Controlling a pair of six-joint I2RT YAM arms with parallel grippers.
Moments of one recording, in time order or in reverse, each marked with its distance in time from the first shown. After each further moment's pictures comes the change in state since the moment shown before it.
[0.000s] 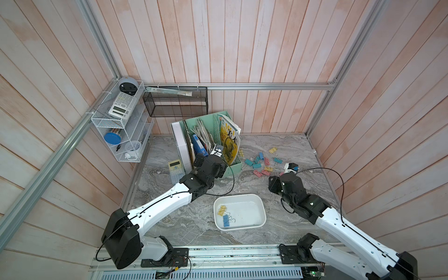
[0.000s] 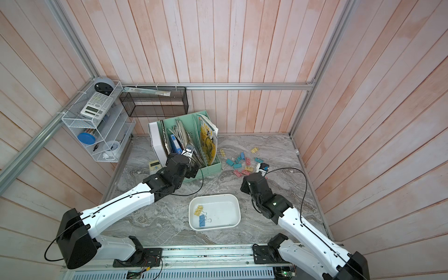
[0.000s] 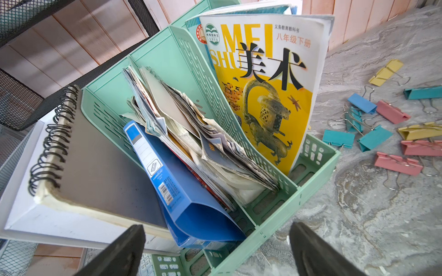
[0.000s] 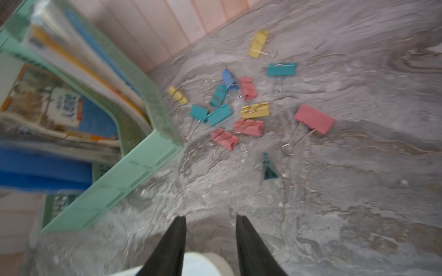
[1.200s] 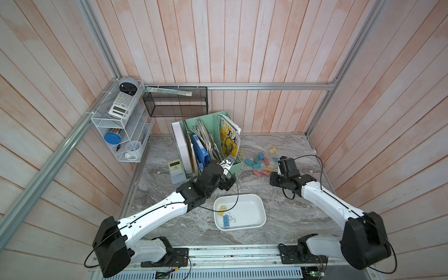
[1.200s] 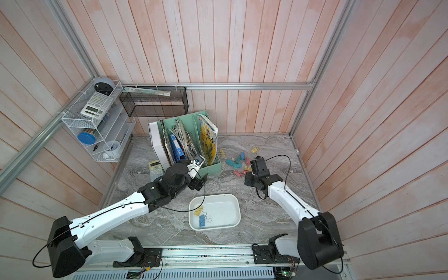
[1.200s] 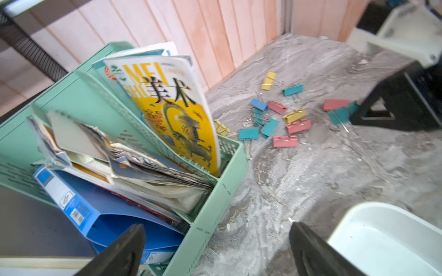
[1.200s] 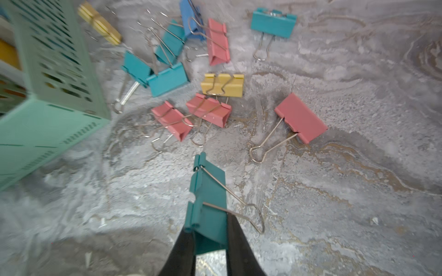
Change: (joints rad) left arm -0.156 -0.135 -0.109 0.050 0.273 0.151; right arm -0.182 0.317 0.158 -0.072 -0.266 -0.339
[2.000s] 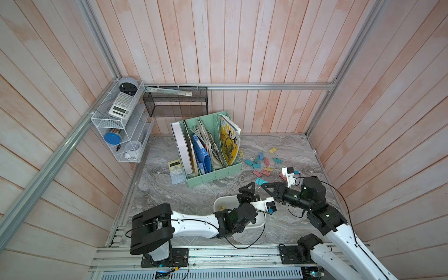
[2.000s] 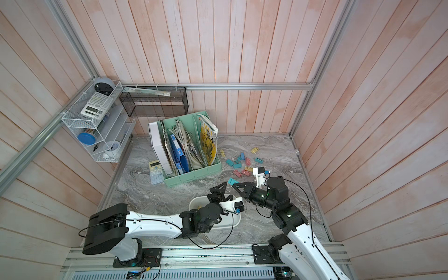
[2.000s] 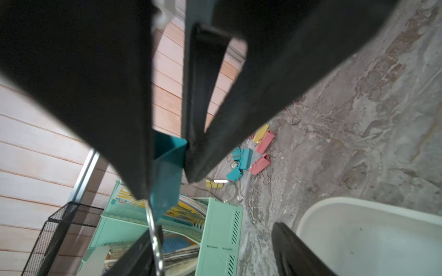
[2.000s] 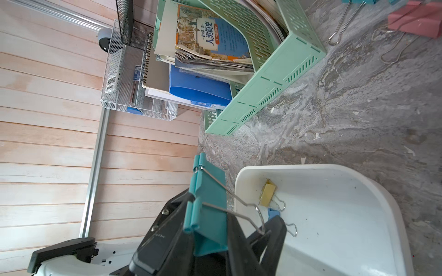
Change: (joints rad) left arm -0.412 0.375 -0.113 0.703 -0.427 0.628; right arm 0.091 -0.580 -0.237 0.193 -0.589 0.609
